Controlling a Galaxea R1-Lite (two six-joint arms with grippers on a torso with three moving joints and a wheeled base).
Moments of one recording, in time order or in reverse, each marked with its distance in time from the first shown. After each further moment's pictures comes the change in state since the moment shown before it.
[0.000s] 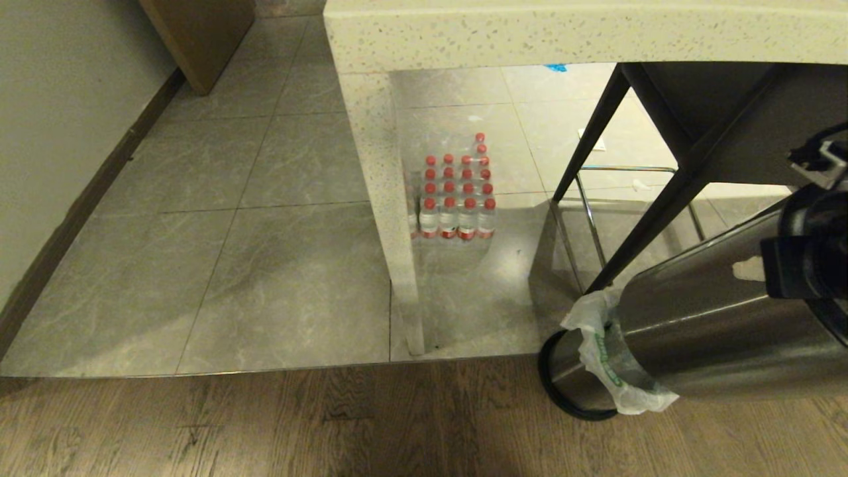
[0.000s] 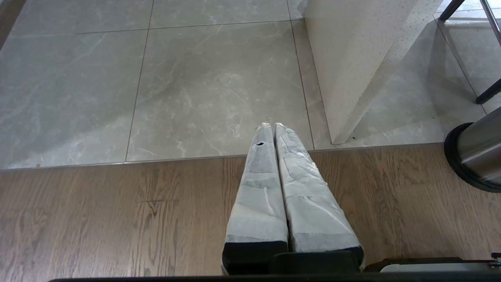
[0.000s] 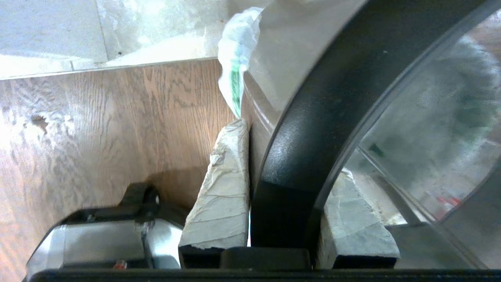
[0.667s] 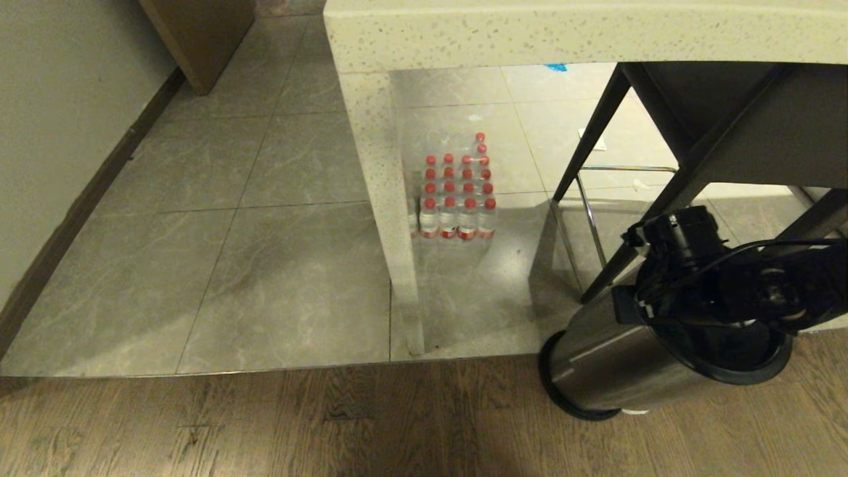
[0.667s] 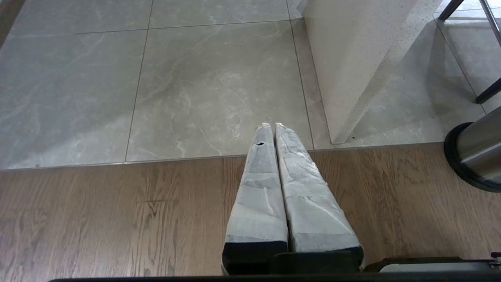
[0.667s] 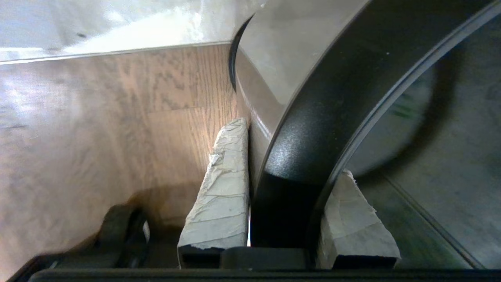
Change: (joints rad) left arm 0.000 0.000 0.000 0.000 0.000 0.000; right arm 0.001 0.504 0.184 -0.566 -0.009 0.006
